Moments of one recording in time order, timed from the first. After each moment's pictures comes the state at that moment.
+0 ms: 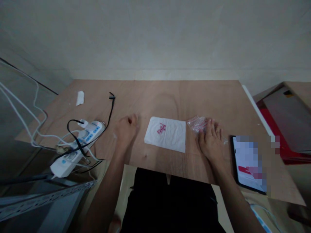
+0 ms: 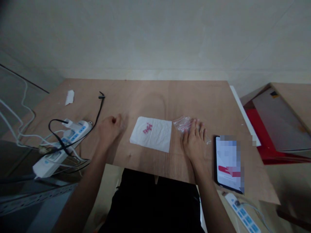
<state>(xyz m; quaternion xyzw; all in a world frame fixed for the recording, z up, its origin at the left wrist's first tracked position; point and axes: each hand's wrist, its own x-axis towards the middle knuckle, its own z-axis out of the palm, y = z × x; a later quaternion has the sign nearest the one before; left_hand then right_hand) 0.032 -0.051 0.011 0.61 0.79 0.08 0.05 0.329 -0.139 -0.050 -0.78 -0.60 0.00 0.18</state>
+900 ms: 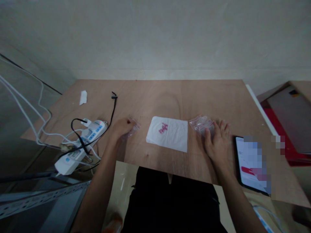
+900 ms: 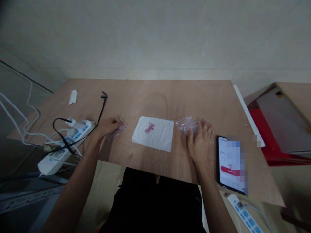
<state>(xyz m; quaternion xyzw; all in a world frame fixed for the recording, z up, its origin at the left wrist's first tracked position) -0.017 -0.021 0.007 0.65 0.73 -0.02 0.20 0.333 -0.146 -0.044 -0.78 -0.56 -0.01 0.27</state>
